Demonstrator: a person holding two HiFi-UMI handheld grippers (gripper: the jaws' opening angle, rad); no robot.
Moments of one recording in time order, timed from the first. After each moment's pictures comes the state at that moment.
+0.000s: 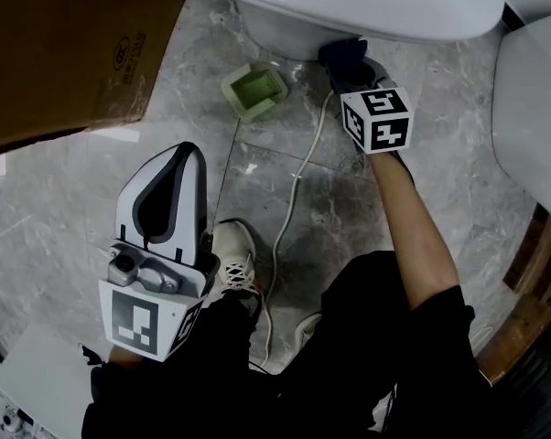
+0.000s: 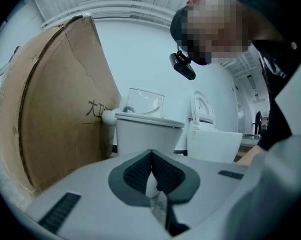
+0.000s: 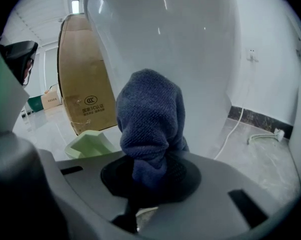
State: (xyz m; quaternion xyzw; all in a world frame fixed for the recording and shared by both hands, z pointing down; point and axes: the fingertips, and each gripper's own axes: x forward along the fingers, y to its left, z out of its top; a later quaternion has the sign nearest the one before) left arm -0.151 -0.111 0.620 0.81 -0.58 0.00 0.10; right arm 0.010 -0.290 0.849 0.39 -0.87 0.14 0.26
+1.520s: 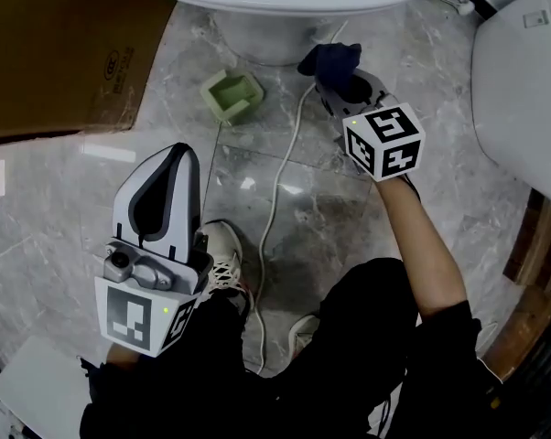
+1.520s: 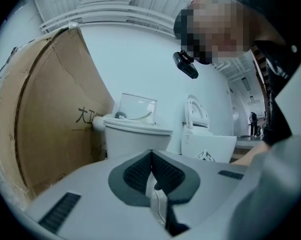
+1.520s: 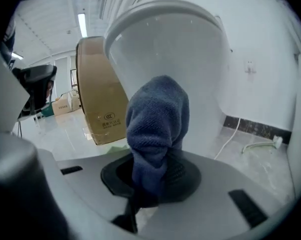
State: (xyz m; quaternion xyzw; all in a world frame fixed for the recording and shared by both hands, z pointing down) left arm -0.116 -0.094 0.595 0.82 -0.56 -0.02 0.08; right arm 0.037 -0.242 0.771 0.35 -0.90 0.13 0.22
